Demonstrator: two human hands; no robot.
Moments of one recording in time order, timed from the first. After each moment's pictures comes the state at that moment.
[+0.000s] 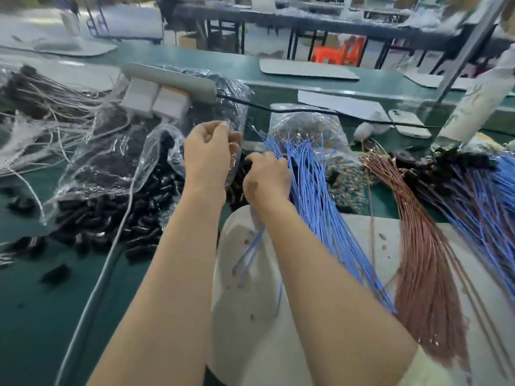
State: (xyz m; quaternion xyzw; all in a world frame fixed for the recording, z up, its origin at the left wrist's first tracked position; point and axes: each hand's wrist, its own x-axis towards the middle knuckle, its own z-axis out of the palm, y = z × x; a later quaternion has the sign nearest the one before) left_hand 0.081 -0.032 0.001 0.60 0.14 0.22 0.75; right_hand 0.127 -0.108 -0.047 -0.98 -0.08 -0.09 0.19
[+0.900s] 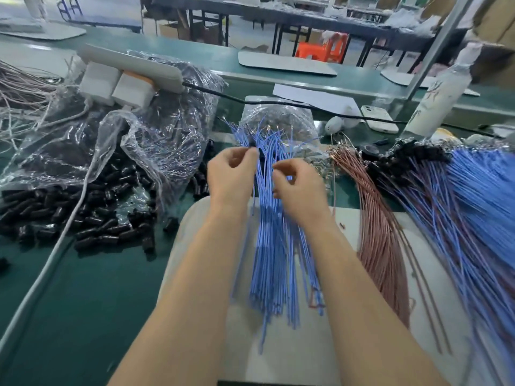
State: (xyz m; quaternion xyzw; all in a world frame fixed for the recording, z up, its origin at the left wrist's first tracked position) left_hand 0.079 -0.110 -0.034 0.67 0.14 0.19 0.71; right_hand 0.084 -0.214 -0.039 -0.87 -0.06 -0.07 0.49
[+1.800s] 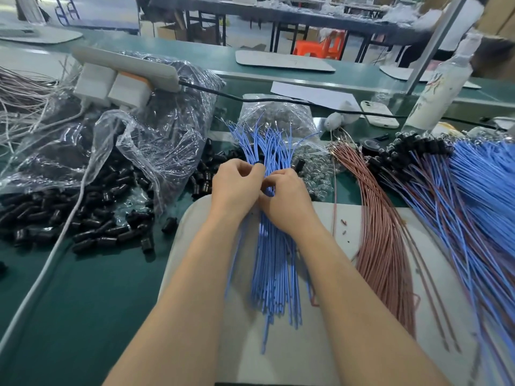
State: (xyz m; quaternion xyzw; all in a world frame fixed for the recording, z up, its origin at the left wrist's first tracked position) left_hand 0.082 -0.107 -0.049 0.79 0.13 0.12 0.59; right_hand 0.084 -0.206 -0.056 -0.94 -0.10 -0.03 0.31
